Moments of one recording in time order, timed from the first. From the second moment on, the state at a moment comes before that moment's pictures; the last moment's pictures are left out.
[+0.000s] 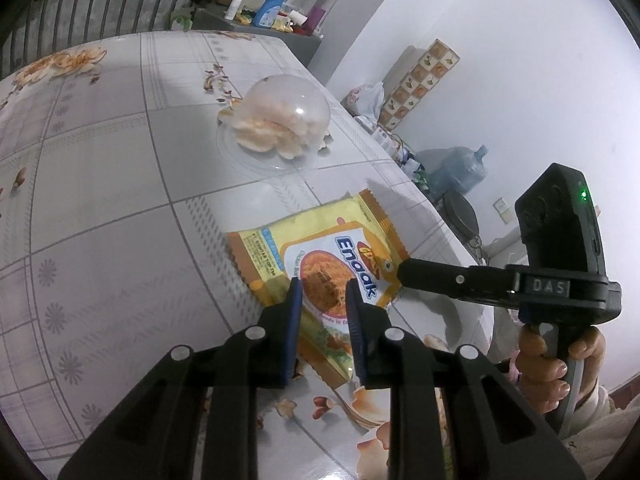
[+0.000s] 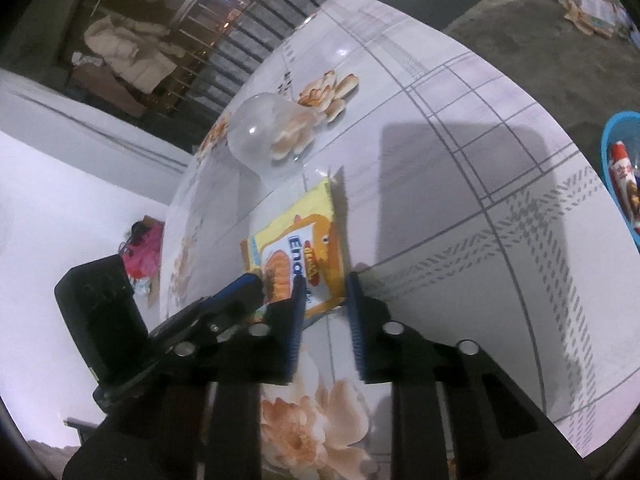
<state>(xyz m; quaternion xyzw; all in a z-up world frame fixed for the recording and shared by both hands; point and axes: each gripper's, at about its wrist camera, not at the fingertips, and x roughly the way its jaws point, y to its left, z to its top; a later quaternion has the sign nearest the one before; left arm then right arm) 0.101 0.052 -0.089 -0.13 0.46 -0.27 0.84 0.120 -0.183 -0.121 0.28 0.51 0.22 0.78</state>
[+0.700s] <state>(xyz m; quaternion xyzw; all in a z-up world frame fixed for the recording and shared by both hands) 0.145 0.051 -0.049 -0.08 0.39 -0.21 0.89 0.115 -0.231 -0.119 0.28 0.47 0.16 0.82</state>
